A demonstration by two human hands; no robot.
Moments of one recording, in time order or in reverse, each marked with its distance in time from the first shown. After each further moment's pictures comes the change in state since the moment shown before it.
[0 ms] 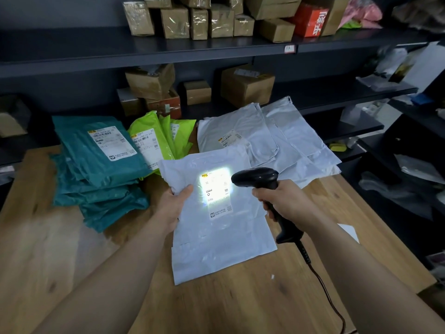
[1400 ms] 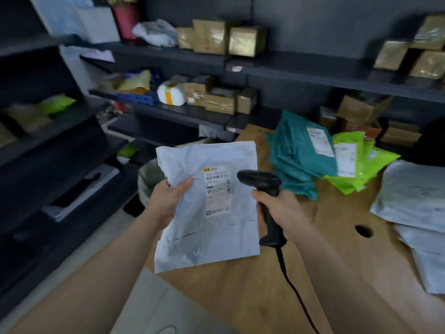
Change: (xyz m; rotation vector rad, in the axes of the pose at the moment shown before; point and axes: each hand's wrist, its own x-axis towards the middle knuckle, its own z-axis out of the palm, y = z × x) left_hand -0.313 0.051 -0.301 -0.102 0.758 0.287; right_hand -0.131 -0.073 0.307 0.087 -0.629 -0.233
